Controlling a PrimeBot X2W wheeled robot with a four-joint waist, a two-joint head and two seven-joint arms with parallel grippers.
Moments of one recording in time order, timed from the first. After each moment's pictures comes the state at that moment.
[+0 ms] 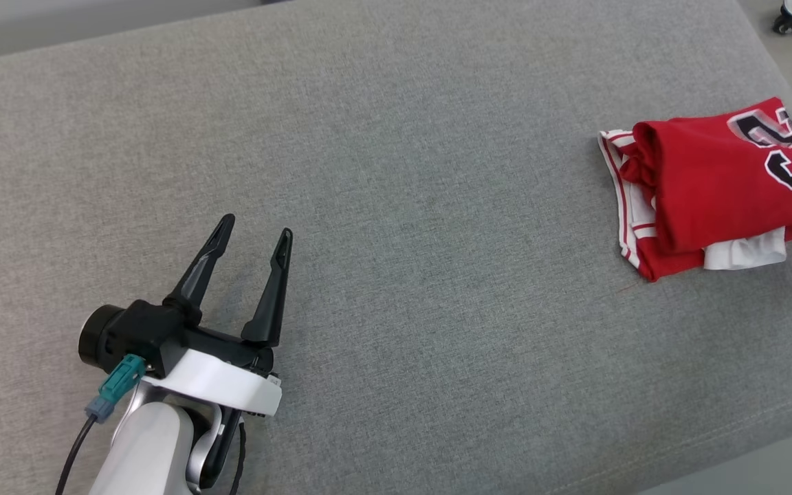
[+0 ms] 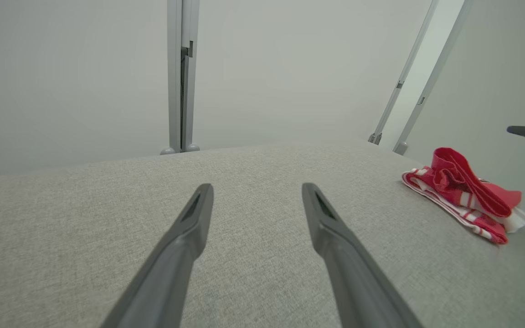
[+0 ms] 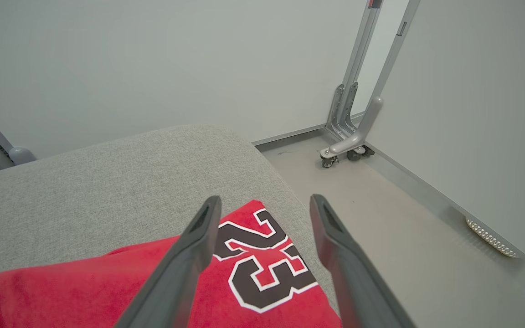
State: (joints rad) left arm -0.25 0.12 -0.22 0.16 -0.25 -0.10 -0.24; right arm -1.01 -0.38 0.19 1.28 0.50 0.13 -0.26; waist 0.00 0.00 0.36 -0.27
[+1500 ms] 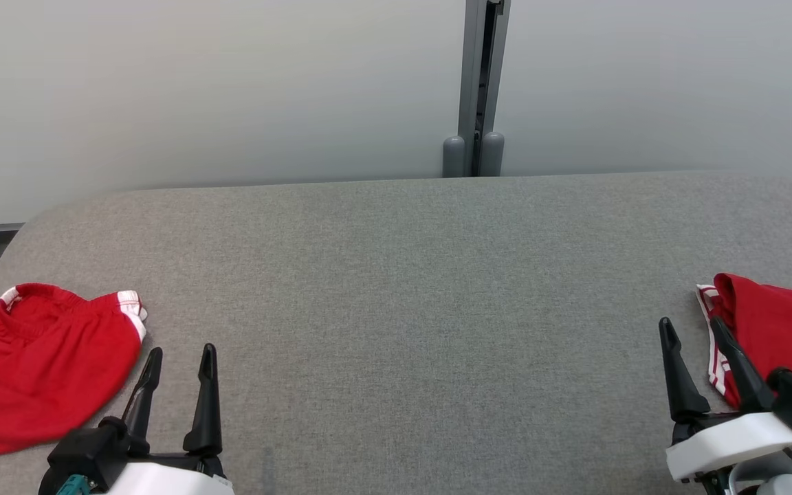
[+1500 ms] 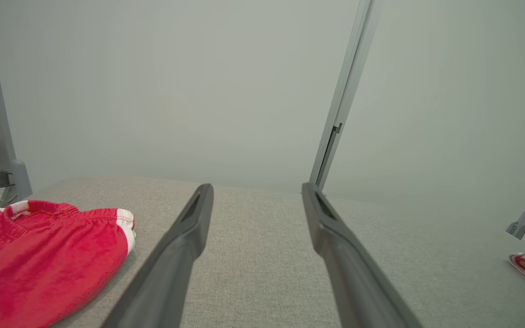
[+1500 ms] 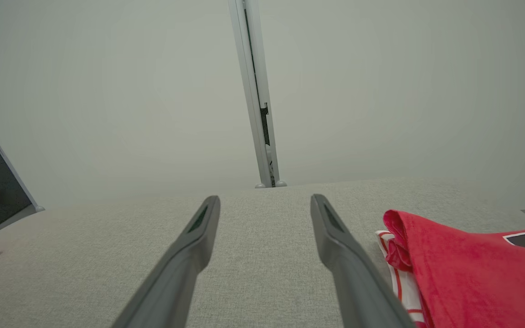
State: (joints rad) left arm 0.04 0.05 -0.01 0.17 -0.30 -0.08 -0.26; right arm -0.09 -0.15 0.08 0.30 0.35 0.13 -0.26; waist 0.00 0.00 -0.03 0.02
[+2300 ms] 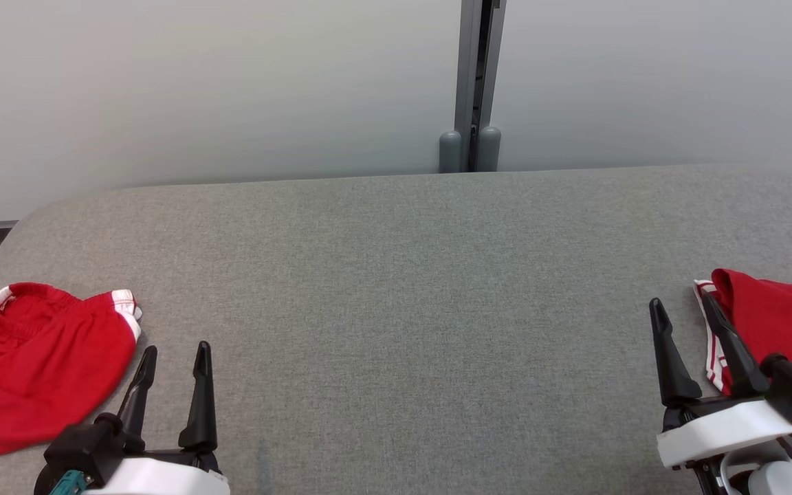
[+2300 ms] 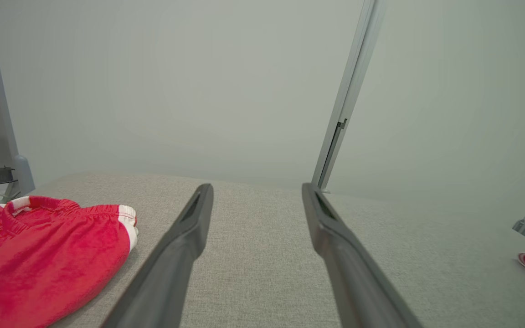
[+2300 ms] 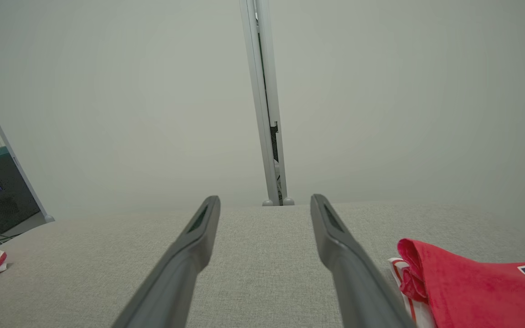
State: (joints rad) left arm 0.02 0.05 0.01 0.20 -0.29 -0.08 -0.26; right arm -0.10 -0.14 0.08 0.23 0.31 0.13 -0.26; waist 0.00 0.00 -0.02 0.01
